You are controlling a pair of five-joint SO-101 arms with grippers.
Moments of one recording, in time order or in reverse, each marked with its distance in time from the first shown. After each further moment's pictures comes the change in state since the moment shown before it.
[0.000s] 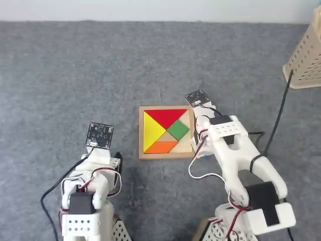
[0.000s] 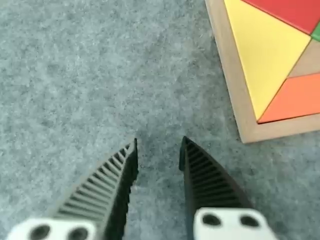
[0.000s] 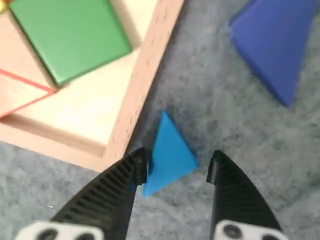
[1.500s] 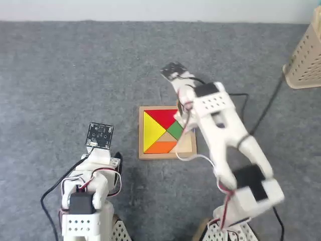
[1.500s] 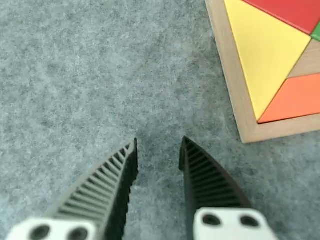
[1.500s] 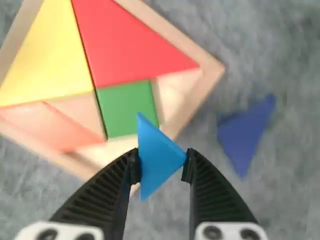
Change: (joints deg) left arm 0.0 0.0 0.0 0.0 0.0; right arm -6.5 14.2 -35.4 16.7 10.6
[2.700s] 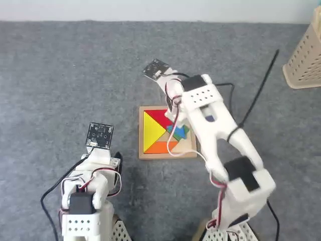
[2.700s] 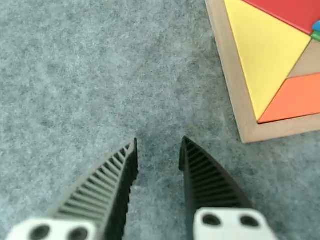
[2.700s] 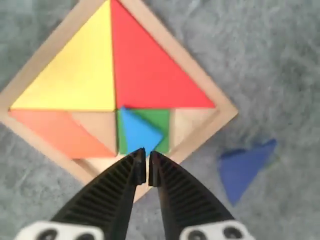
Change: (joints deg) left arm 0.0 0.0 0.0 0.0 0.0; right arm -3.3 0.8 -4.6 2.7 4.6
